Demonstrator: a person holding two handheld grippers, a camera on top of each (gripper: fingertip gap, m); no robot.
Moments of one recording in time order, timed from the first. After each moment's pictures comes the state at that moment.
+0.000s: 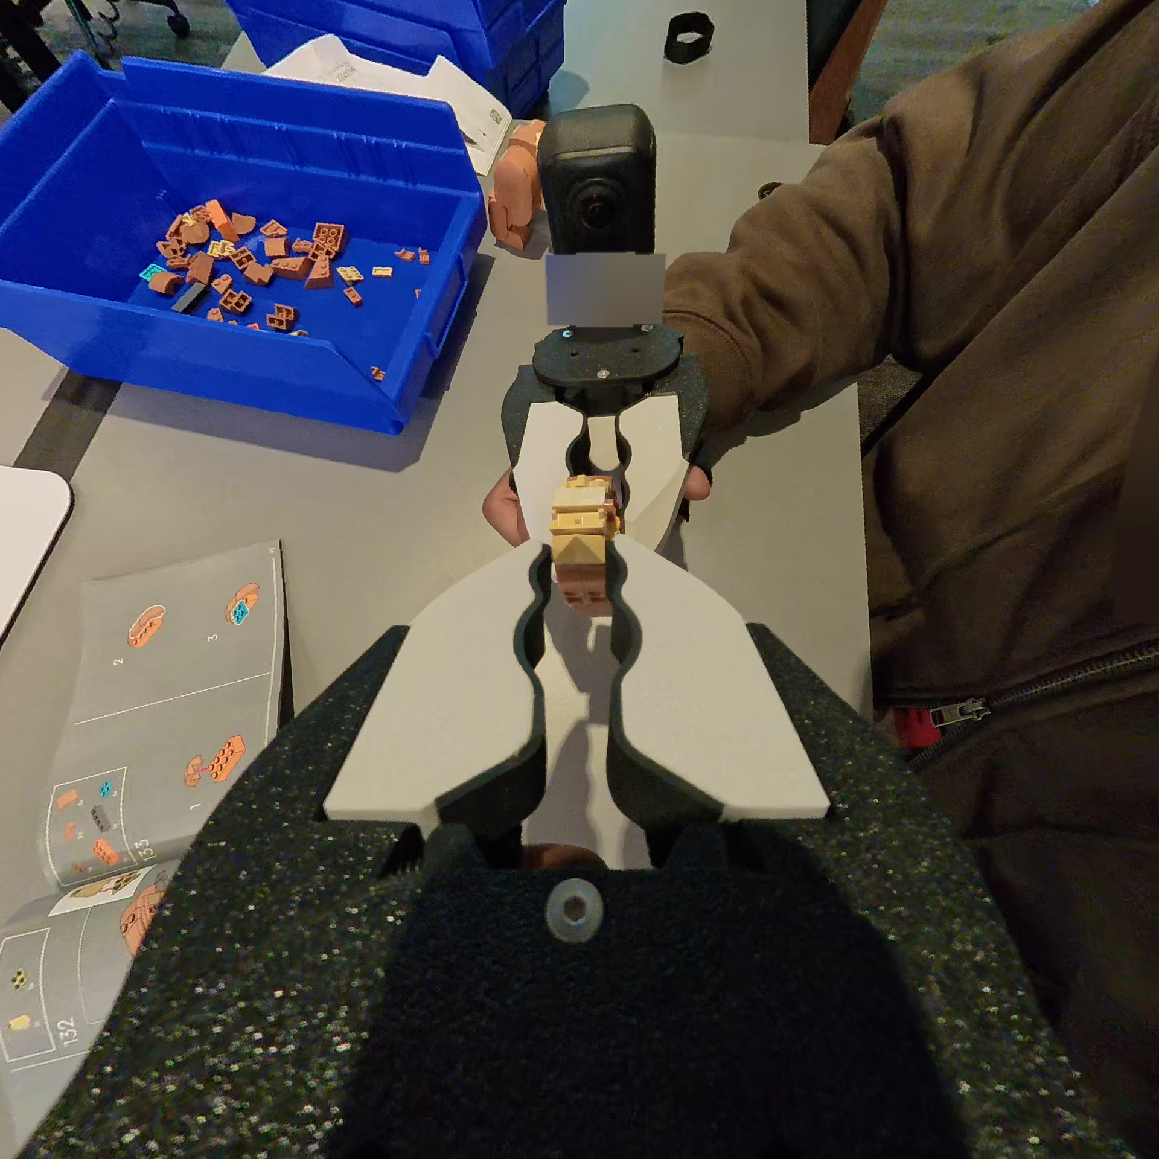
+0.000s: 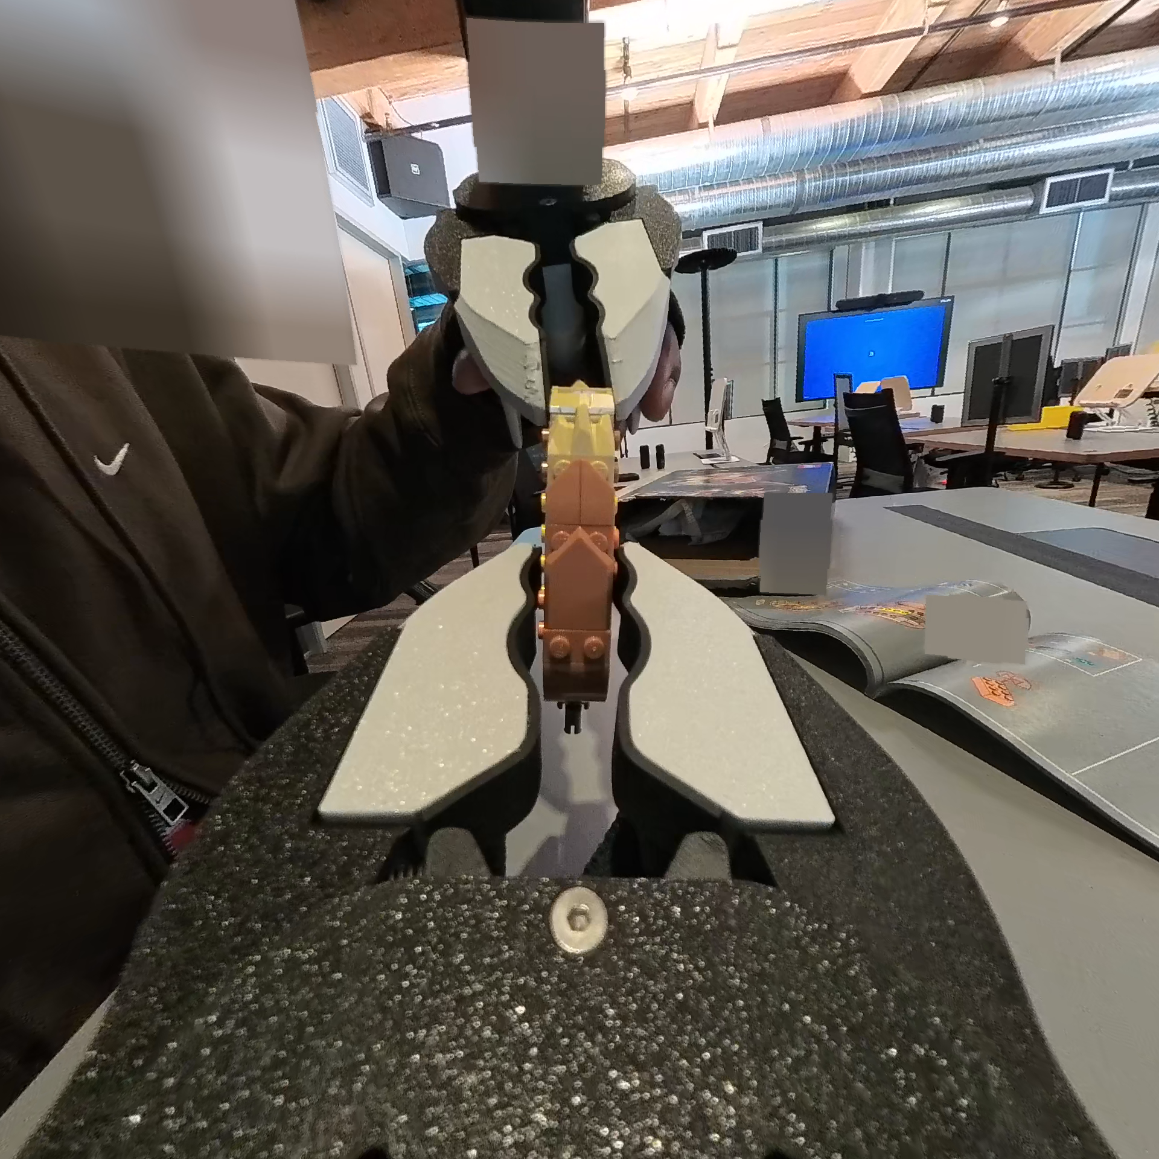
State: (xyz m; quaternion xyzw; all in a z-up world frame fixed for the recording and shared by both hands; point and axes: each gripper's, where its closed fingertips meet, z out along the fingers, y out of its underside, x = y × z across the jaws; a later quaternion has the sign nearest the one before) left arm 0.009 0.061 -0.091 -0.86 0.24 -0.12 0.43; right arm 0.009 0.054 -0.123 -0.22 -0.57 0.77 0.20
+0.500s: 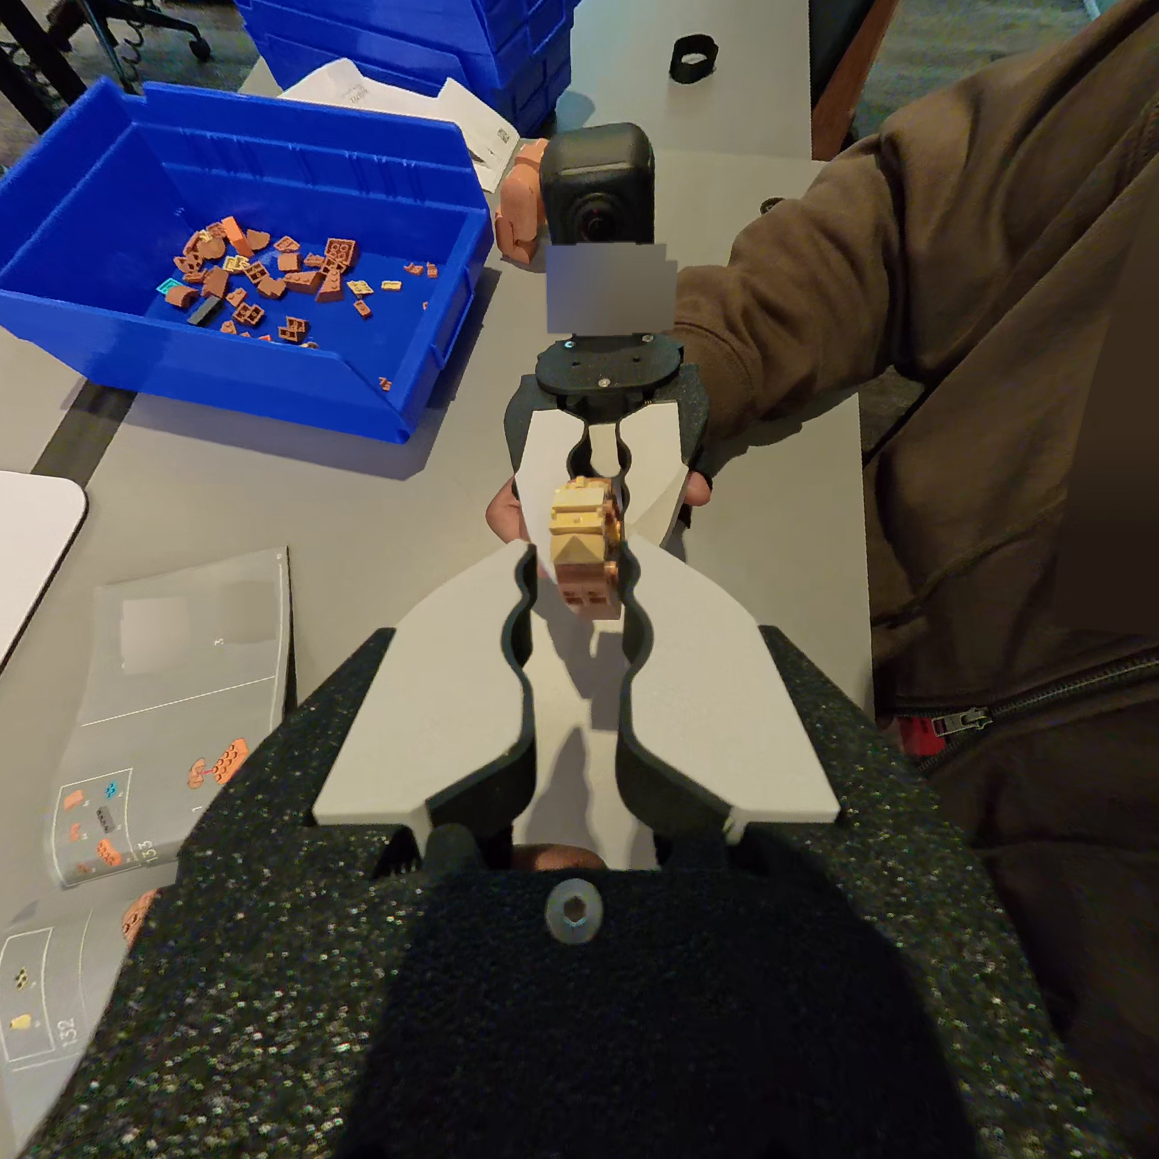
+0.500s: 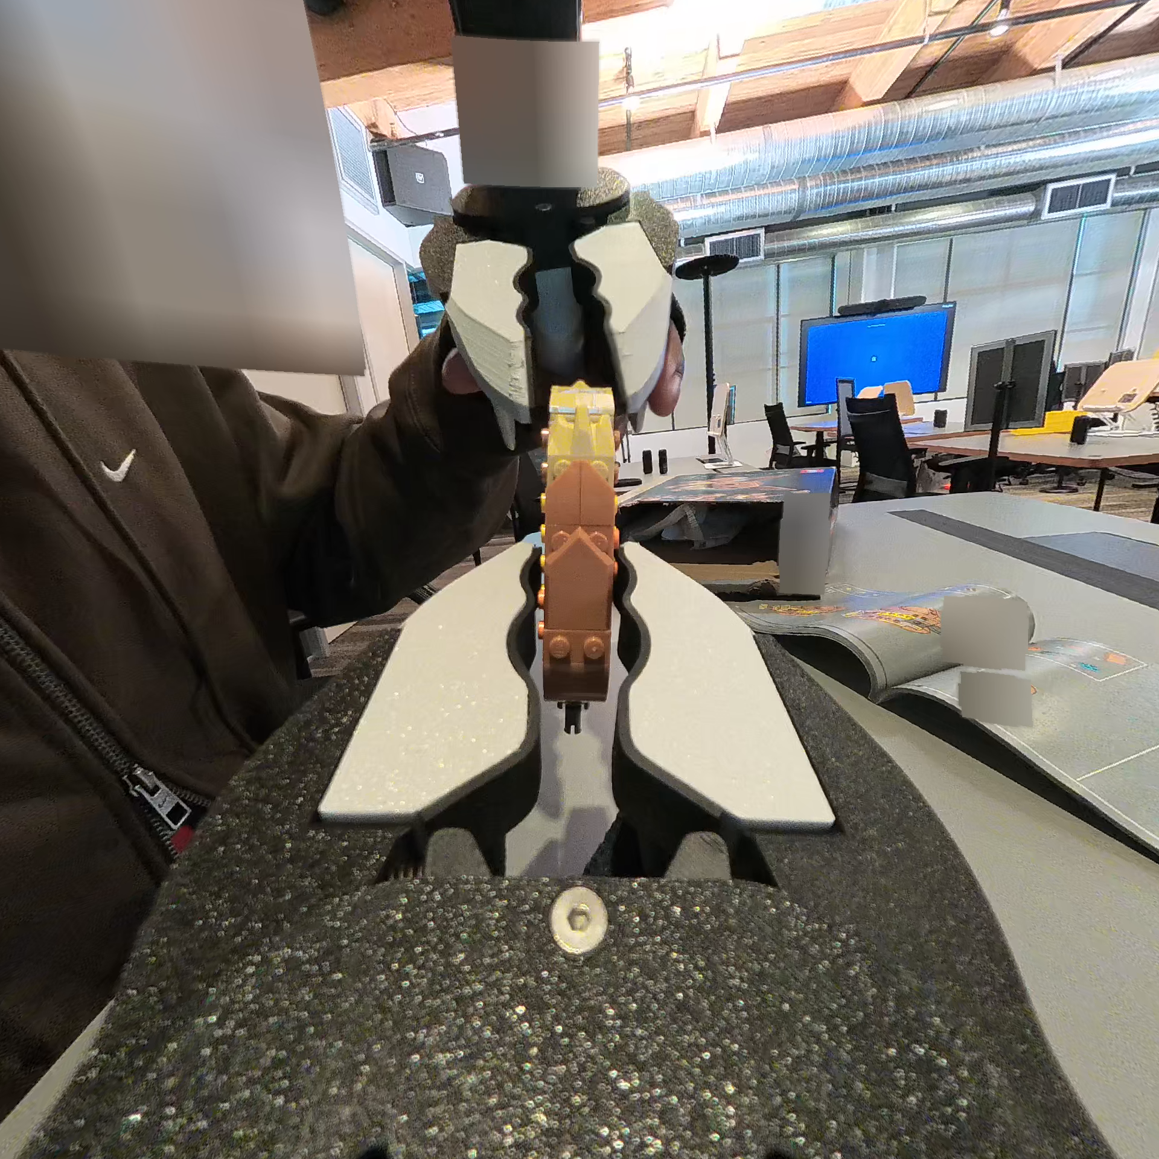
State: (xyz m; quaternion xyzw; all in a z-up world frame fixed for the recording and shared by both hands) left arm 0.010 0.061 -0.088 -0.86 0.24 -0.11 0.44; right arm 0.010 0.055 -0.121 -0.22 -0.56 0.77 0.20
